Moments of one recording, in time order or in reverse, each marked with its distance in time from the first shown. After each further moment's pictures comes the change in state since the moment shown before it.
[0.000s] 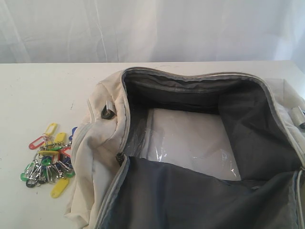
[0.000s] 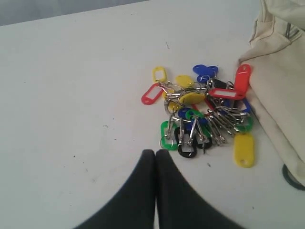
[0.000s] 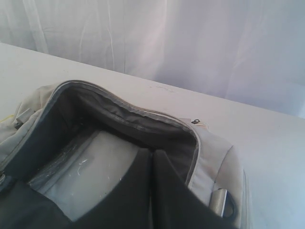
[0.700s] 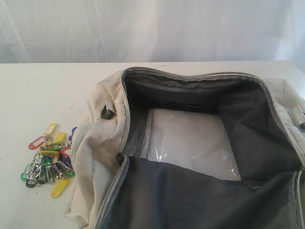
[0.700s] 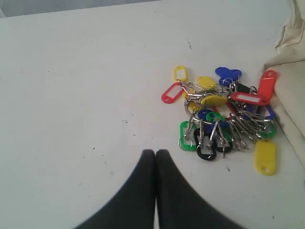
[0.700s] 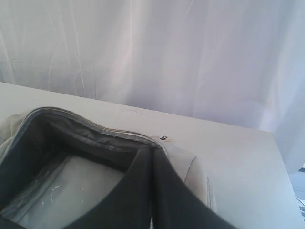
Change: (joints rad) left arm 0.091 0.000 0.000 -0.013 0.000 -0.001; right arm -0.122 -0.116 0.000 0.002 0.000 0.000
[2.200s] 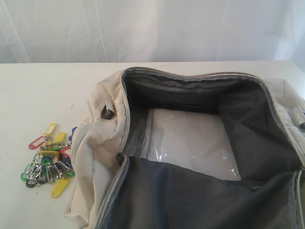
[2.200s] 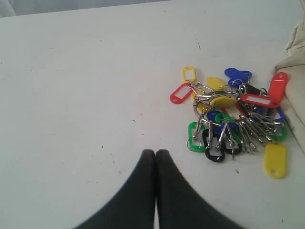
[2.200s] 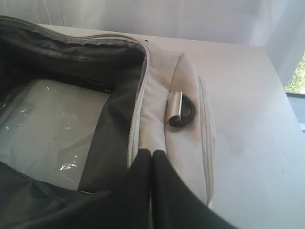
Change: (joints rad) left arm 0.031 0.000 0.000 0.000 -0.002 0.000; right arm -0.108 -0.127 0.334 0.000 0.008 0.000
